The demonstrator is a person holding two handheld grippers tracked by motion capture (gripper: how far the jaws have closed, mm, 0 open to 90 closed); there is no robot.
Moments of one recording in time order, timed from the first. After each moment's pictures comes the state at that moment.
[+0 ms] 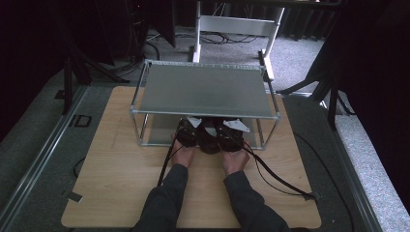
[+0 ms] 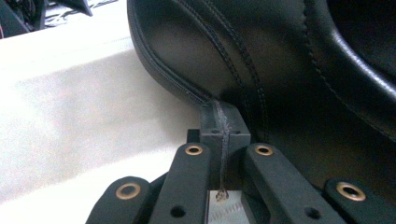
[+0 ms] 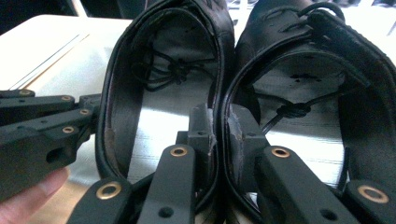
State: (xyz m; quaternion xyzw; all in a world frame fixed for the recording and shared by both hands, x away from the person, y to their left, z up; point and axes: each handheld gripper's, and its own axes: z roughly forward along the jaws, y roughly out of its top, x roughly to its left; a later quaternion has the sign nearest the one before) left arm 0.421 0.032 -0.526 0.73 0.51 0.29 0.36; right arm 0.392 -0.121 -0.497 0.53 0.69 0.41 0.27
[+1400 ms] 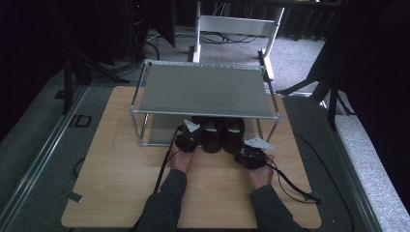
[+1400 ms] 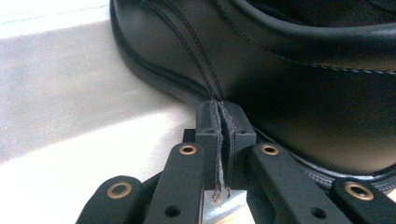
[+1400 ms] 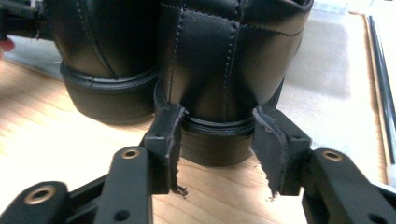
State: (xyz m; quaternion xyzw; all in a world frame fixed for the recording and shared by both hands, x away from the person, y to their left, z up) left arm 0.411 0.042 -0.541 0.75 0.49 0.23 0.39; right arm 0.360 -0.203 -0.534 0.47 0.75 0.40 0.25
